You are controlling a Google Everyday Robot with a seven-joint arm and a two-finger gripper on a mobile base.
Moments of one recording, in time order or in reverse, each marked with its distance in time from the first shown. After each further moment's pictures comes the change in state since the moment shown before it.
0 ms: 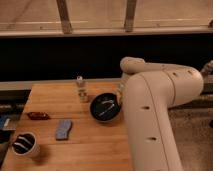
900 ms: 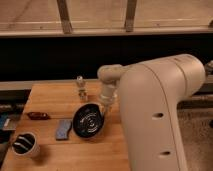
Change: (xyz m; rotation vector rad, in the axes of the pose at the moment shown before) arm 0.071 0.075 0.026 0.031 -0.002 -0.064
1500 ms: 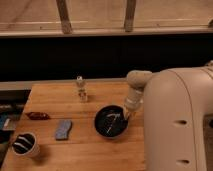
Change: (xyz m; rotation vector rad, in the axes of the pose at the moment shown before) arm 0.040 -0.125 0.000 -0.011 0.008 0.192
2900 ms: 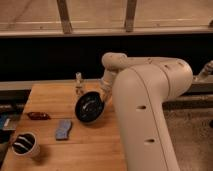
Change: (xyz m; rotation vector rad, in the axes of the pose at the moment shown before) arm -0.090 0.149 -0.036 -0.054 -0.069 -0.284
